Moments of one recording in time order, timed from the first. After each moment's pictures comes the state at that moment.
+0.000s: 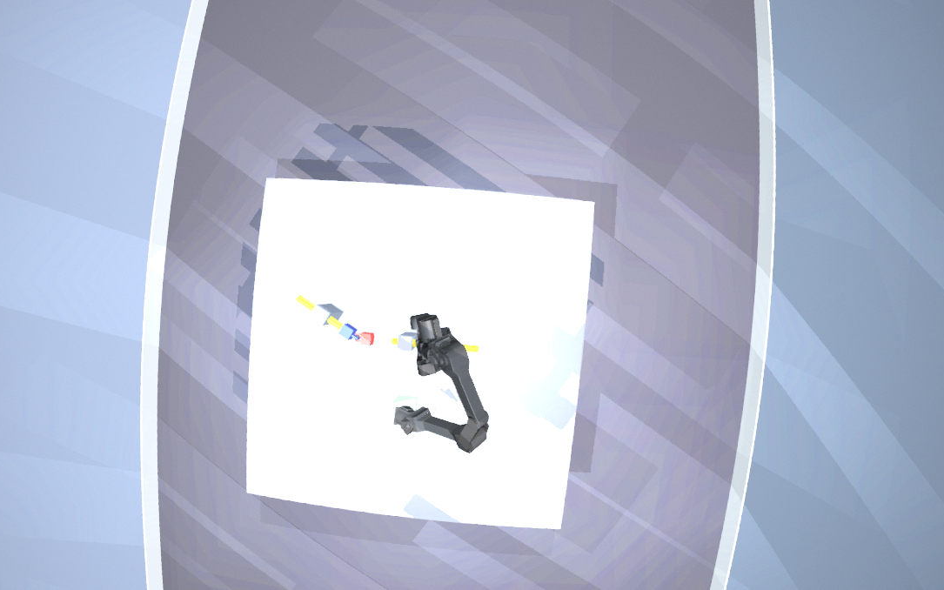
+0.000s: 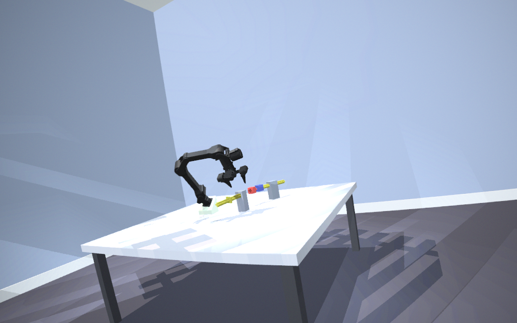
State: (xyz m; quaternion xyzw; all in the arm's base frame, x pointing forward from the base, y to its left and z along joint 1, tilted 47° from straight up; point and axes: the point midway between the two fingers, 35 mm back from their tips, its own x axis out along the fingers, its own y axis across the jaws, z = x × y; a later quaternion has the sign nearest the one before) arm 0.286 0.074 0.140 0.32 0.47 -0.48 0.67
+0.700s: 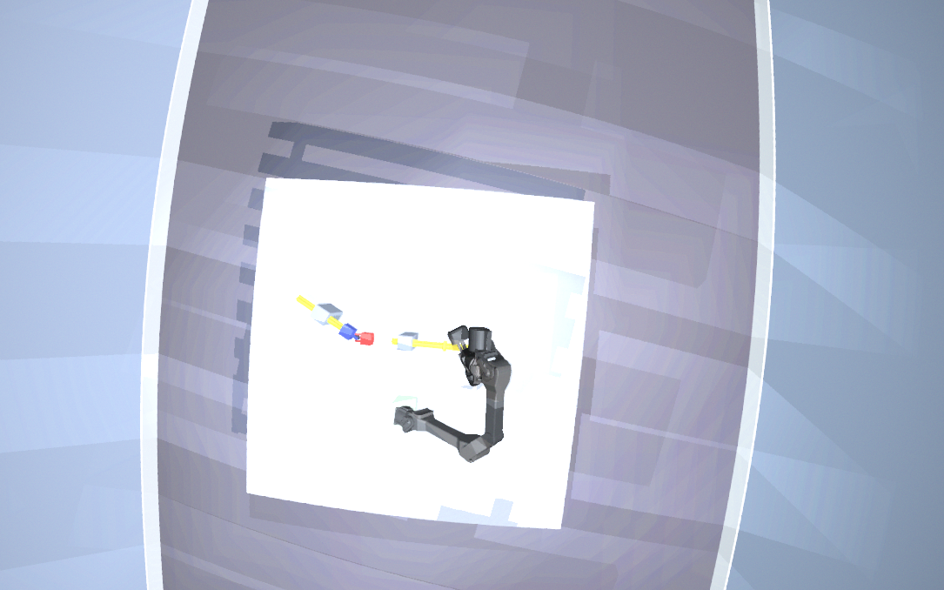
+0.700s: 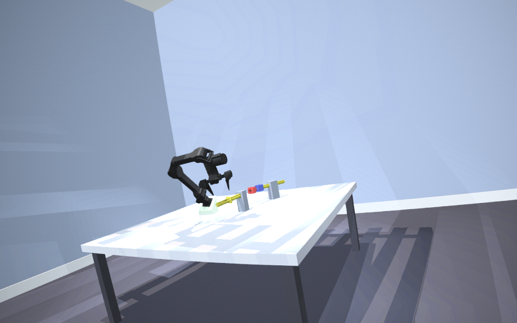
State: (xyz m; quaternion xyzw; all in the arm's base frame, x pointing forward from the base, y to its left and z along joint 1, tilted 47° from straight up) arm 0.270 -0.034 0.237 0.17 0.48 -0.46 0.72
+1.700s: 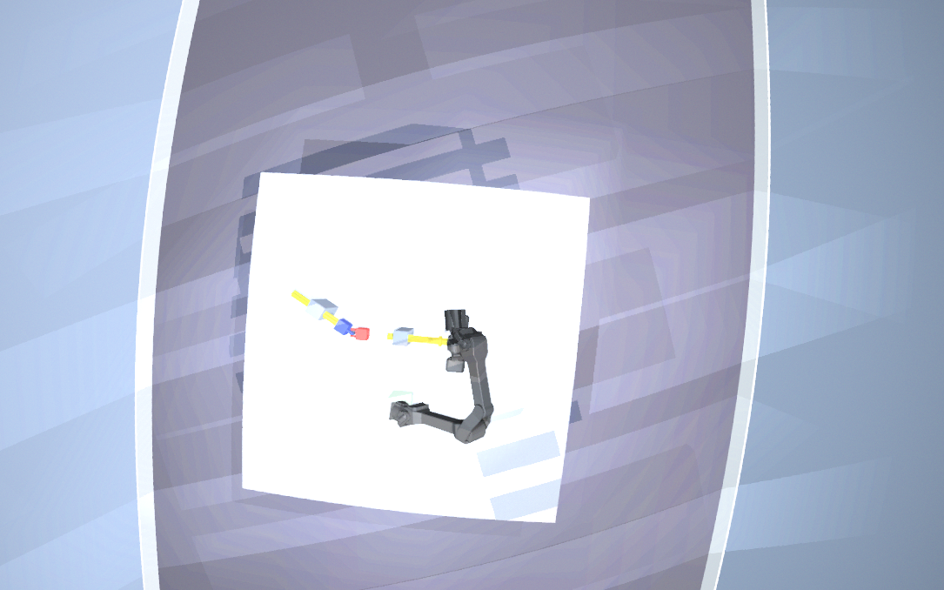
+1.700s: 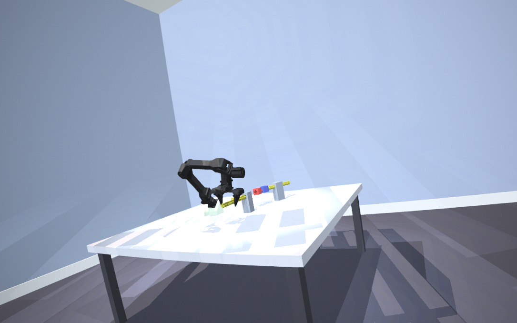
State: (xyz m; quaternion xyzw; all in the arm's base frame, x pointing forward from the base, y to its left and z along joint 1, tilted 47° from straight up) arm 0.279 -0.076 0.185 0.24 0.28 -0.67 0.65
